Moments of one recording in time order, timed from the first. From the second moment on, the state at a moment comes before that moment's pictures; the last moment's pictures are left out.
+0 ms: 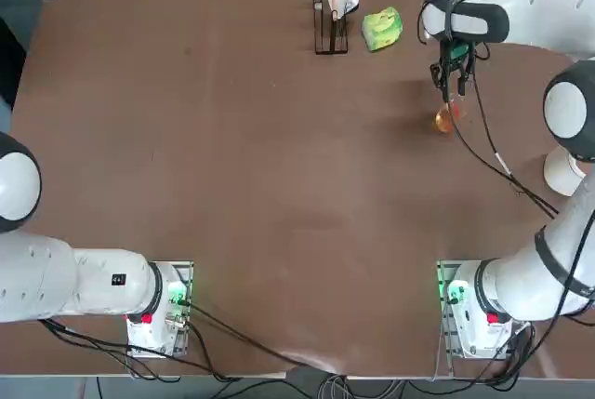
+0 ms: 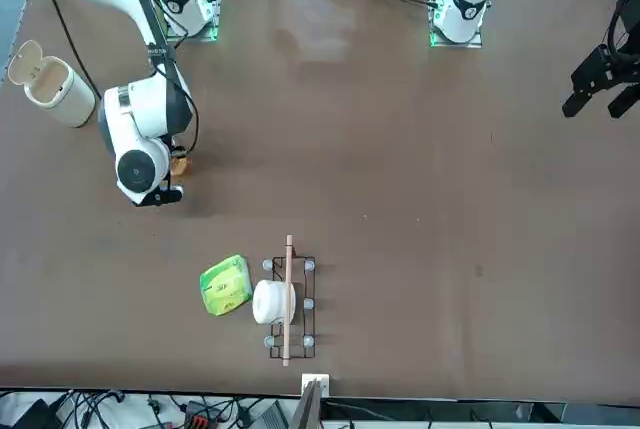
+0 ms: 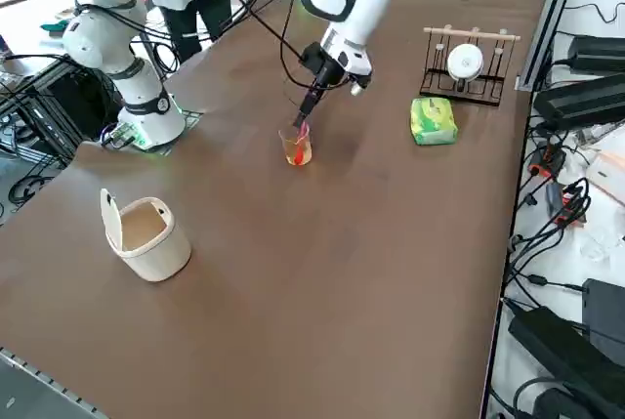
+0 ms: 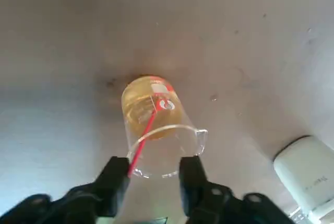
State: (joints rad) arm 0.21 0.41 0.01 -1.85 -0.24 1.72 0.19
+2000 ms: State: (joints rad) arm 0.08 0.25 -0.01 -1.48 -0.04 1.53 0.04
